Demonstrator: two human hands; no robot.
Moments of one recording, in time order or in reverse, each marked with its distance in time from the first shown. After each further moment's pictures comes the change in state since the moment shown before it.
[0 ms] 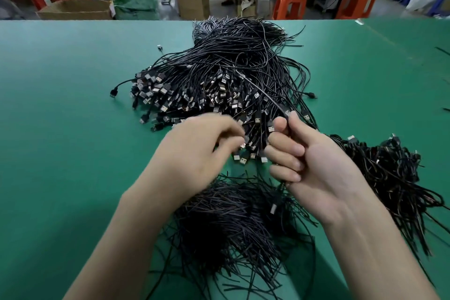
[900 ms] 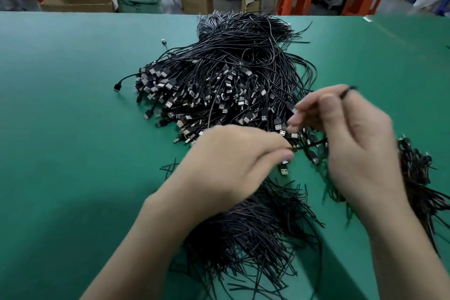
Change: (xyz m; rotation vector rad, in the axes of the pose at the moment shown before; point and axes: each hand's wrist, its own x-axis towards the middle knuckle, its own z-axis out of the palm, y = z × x) left_hand -0.006 0.025 0.007 -0.080 0.044 0.384; right_hand -0.010 -0.016 -0.014 -1.073 0.149 -0.890
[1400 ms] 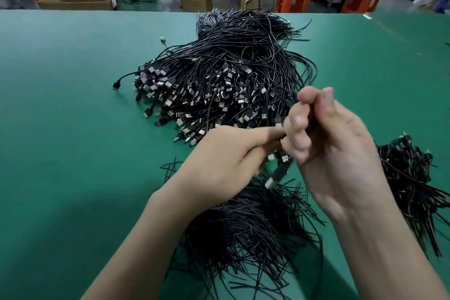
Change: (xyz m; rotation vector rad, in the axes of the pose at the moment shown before) left_hand -0.005 -0.019 0.013 -0.229 -0.024 -0.146; right_hand -0.004 -0.013 0.026 1.032 -0.147 0.303
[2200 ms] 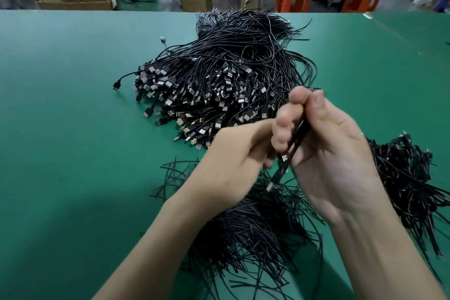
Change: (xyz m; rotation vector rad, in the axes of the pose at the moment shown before) left_hand 0.000 0.006 0.018 -0.246 0.154 -0.046; right_hand -0.003 0.005 0.006 -0.021 -0.064 -0.009
